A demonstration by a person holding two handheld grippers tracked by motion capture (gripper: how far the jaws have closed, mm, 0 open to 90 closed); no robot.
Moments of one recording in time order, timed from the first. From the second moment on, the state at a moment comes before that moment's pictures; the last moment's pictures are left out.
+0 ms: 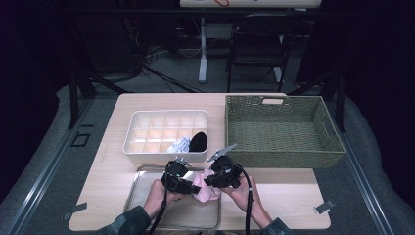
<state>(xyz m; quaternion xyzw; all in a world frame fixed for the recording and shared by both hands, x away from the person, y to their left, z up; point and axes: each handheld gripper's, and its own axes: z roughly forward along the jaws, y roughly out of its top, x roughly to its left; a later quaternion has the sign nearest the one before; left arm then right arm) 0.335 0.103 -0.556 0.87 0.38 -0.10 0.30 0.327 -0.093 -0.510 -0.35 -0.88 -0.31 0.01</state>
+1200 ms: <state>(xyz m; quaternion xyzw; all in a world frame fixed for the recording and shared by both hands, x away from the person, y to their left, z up) 0.328 0.117 -0.531 0.86 0.38 -0.08 0.32 0.338 -0.112 -0.516 -0.39 -0.86 -0.32 0.05</state>
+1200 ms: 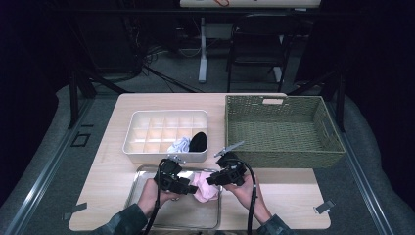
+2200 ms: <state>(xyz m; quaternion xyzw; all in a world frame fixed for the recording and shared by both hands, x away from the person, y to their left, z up) 0.339 0.105 -0.553 0.86 0.39 -0.10 0.30 0.337 -0.115 -0.550 -0.42 -0.87 -0.25 0.07</state>
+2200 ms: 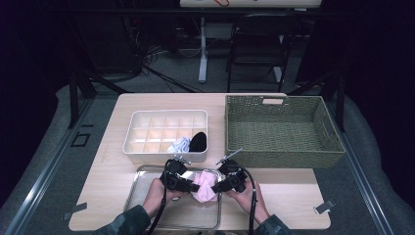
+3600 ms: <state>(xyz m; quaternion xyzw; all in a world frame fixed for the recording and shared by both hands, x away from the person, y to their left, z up) 0.338 0.106 -0.554 0.86 0.37 -0.11 0.33 0.332 -0.109 -0.528 -0.38 -0.86 -0.32 0.06</state>
